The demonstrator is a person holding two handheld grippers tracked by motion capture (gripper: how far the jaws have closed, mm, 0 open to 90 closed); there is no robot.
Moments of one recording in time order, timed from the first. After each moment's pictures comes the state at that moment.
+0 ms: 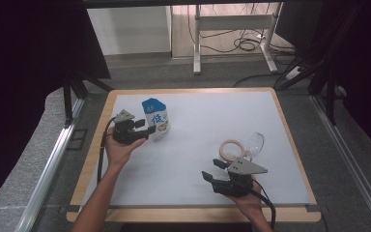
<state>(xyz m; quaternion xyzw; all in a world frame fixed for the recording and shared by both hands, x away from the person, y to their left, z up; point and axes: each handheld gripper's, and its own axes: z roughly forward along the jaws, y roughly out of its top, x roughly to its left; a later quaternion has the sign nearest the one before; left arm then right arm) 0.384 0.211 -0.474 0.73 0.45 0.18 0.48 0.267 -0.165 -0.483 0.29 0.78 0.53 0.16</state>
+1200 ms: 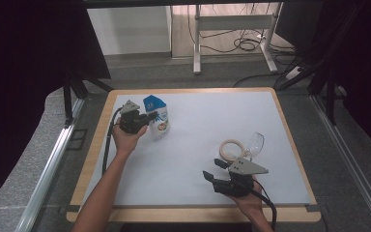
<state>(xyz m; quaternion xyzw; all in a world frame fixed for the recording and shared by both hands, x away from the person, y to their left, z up) 0.423 0.202 -0.476 0.72 0.42 0.20 0.51 0.268 -0.167 -0.485 0.29 0.78 0.53 0.17</state>
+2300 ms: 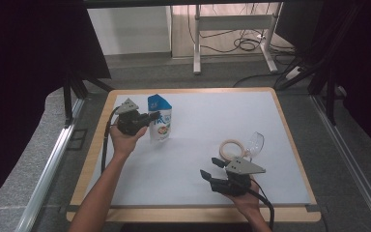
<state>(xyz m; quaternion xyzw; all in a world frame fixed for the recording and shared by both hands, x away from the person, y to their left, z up) 0.394 0.195 -0.441 0.73 0.38 0.18 0.54 0.269 -0.159 -0.484 0.29 0.78 0.53 0.17</state>
